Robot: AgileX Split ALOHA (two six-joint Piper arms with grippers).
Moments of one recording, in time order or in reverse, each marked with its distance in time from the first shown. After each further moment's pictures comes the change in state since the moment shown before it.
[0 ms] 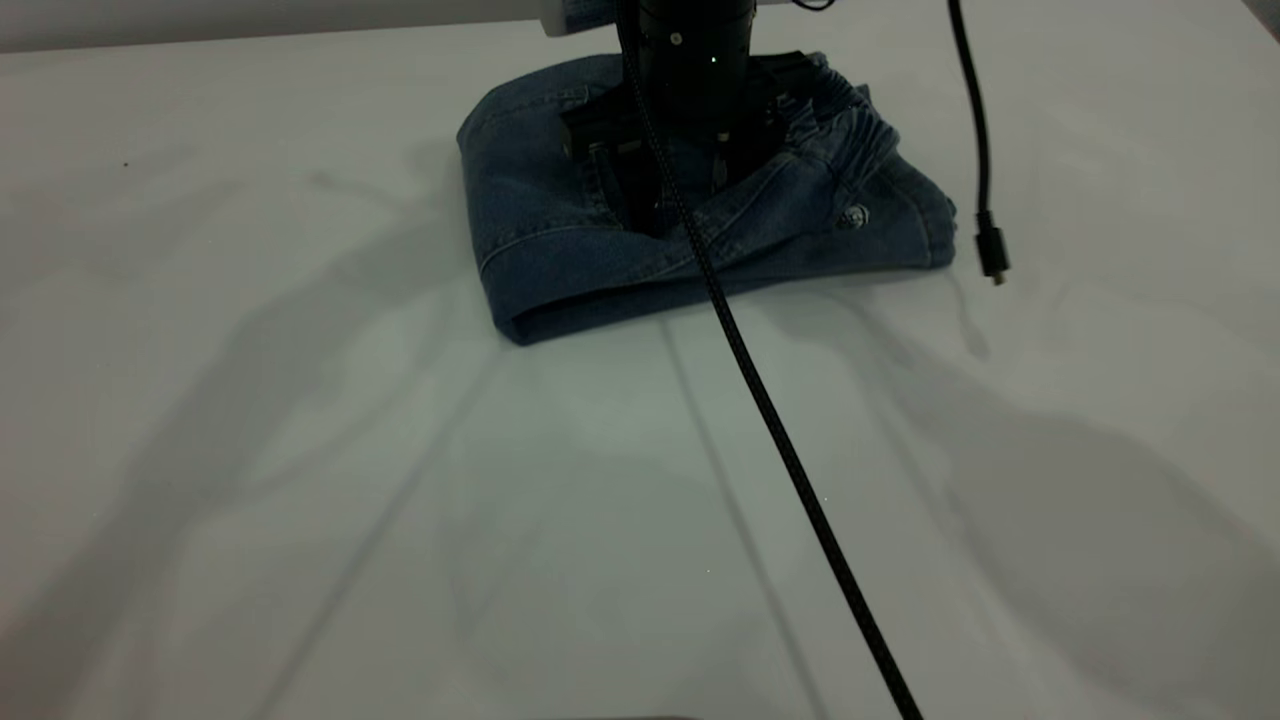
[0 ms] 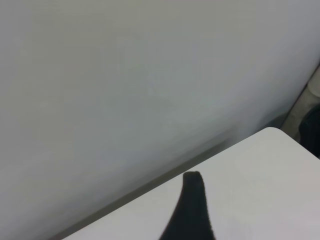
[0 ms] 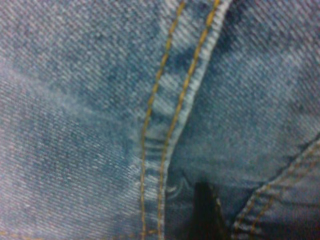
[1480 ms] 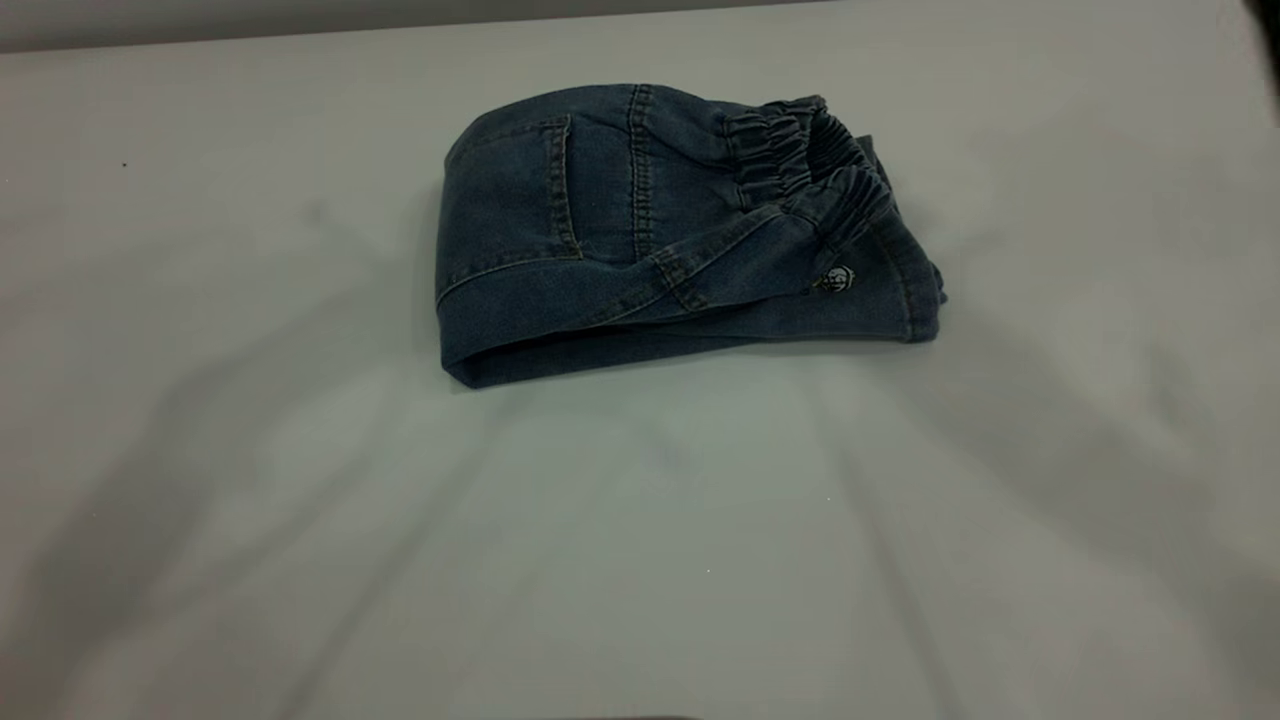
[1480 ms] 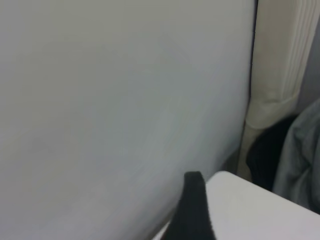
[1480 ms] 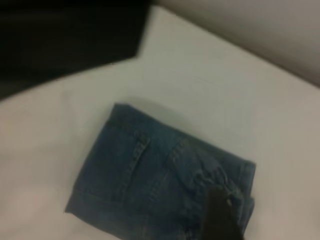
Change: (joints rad) left arm 0.003 -0.213 -0.007 0.001 -0.195 0.134; right arm 0.001 -0.783 0.108 -0.104 0.082 -0.087
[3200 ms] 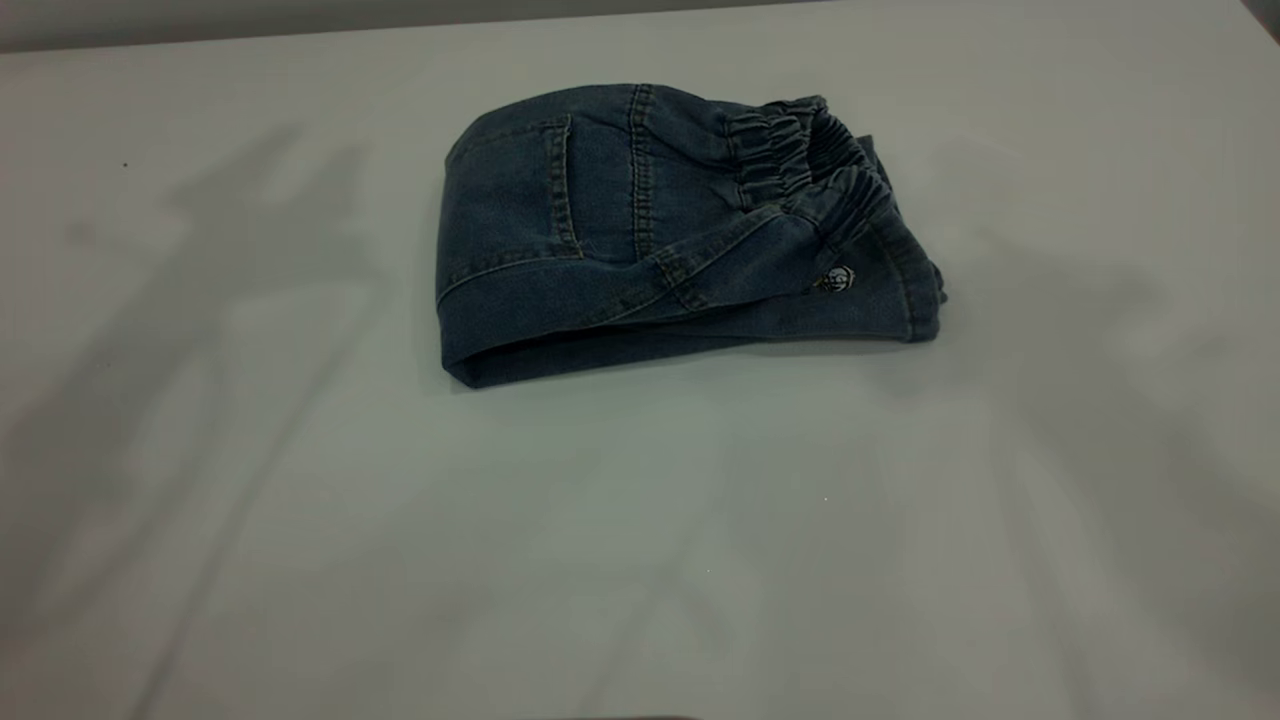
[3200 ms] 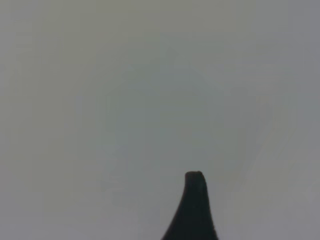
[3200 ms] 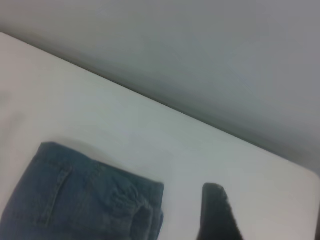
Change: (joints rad) left arm 0.205 -0.086 0.130 0.000 0.442 0.760; right arm 0.000 -0.316 0.133 -0.217 0.008 0.016
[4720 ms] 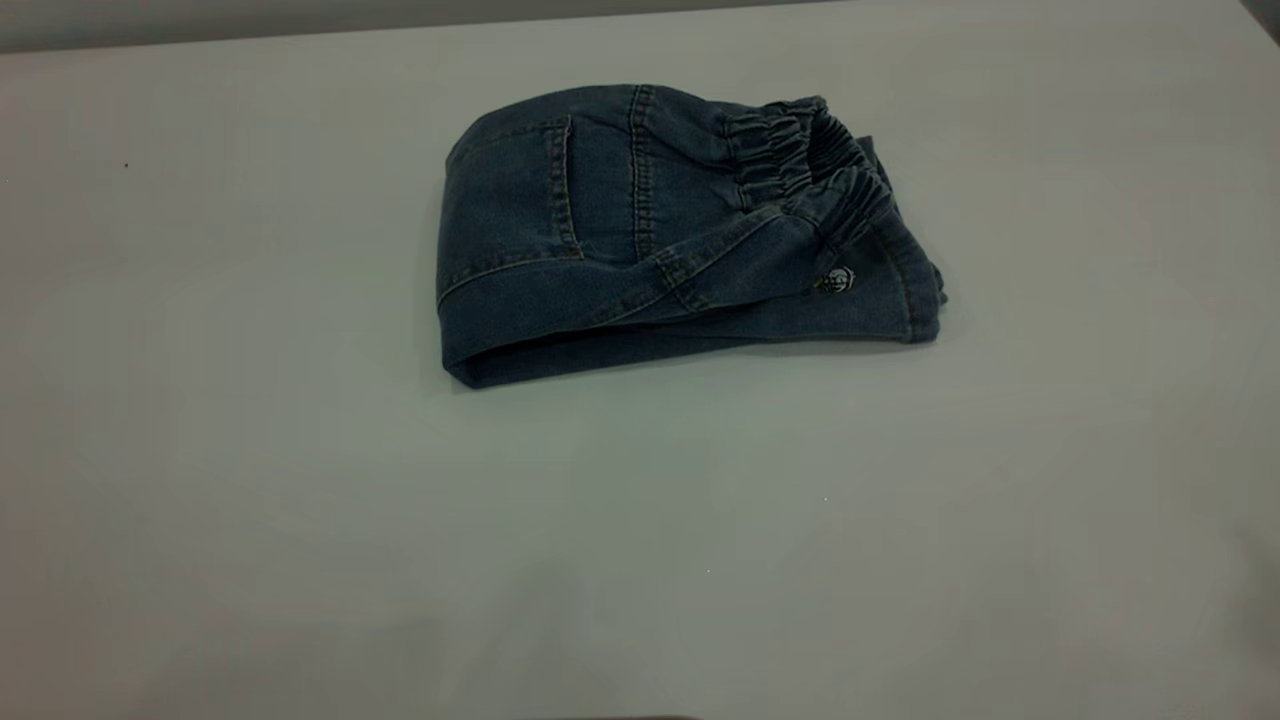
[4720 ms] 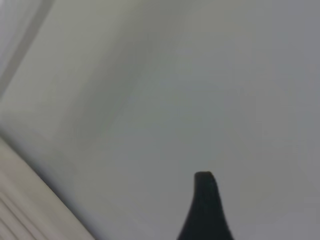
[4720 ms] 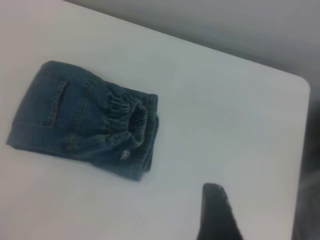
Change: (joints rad) left arm 0.000 -1.122 0.571 -0.001 0.143 0.121; right arm 0.000 -0.633 0.661 0.015 0.004 0.108
